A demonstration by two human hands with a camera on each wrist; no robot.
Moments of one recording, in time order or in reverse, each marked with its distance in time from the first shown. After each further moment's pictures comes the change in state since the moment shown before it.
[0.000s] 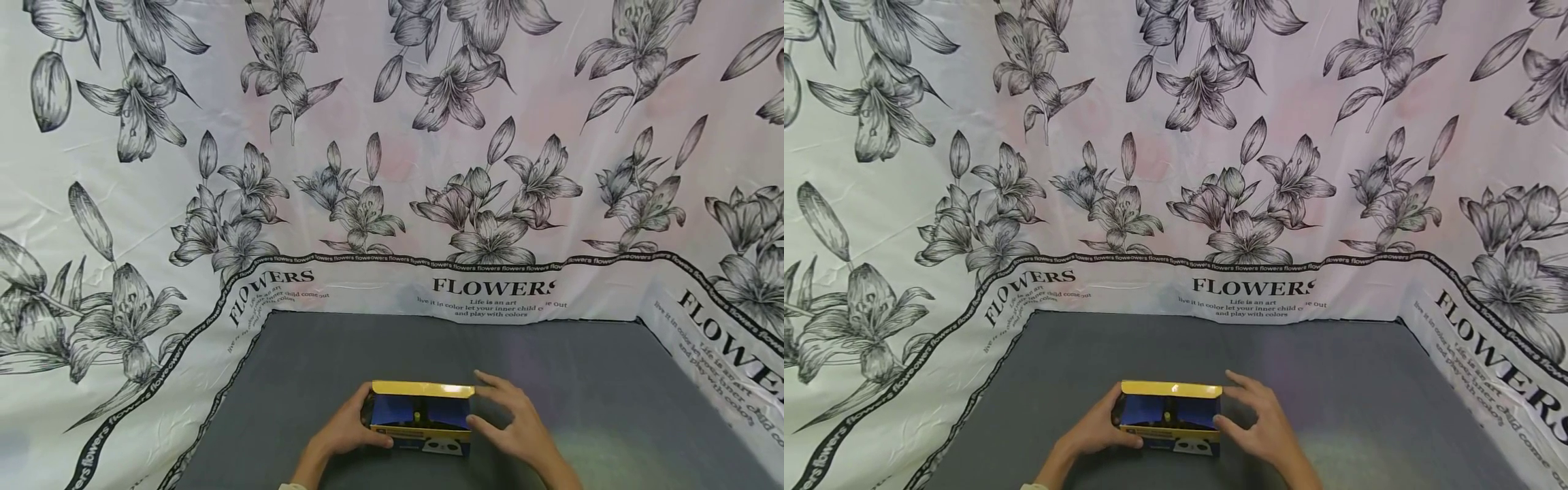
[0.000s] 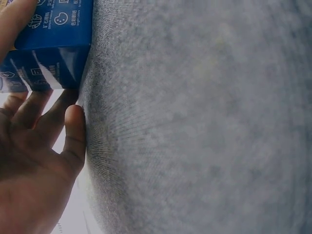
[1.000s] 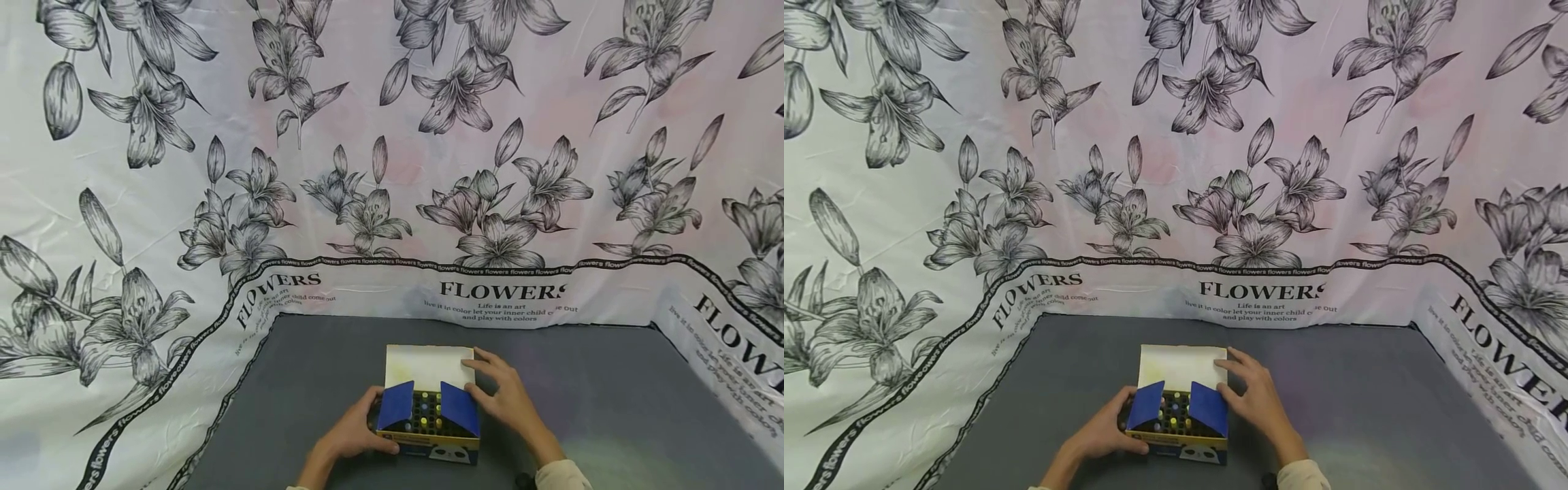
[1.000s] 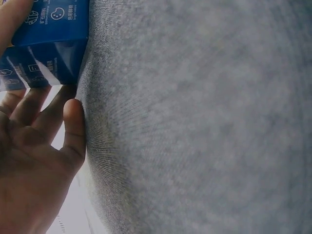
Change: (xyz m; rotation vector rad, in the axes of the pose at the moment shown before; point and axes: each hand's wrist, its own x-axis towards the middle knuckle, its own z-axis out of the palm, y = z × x) left_hand 0.004 -0.004 -0.003 -0.070 -0.043 0.021; right_hand 0.045 0.035 0.030 0.015 -0.014 -0.004
